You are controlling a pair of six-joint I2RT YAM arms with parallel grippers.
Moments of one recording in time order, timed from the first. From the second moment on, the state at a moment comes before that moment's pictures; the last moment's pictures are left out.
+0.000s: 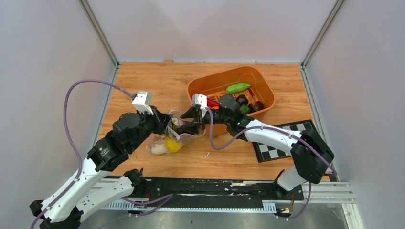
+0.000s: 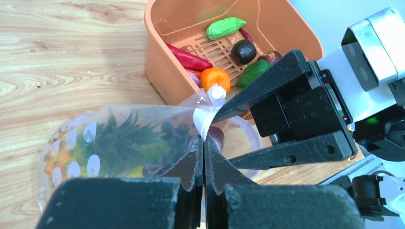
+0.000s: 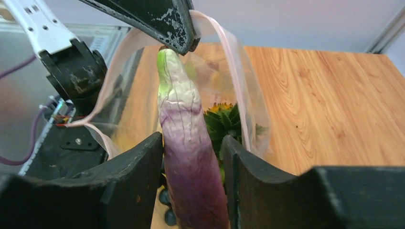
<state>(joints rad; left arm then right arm) -0.78 0.66 0.95 -0.54 -0.27 -0.50 0.84 1.54 0.96 0.57 -0.74 -0.07</state>
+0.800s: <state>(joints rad) -0.78 0.69 0.95 -0.54 -0.26 -0.49 0.96 1.52 1.16 0.15 -0.54 -0.26</state>
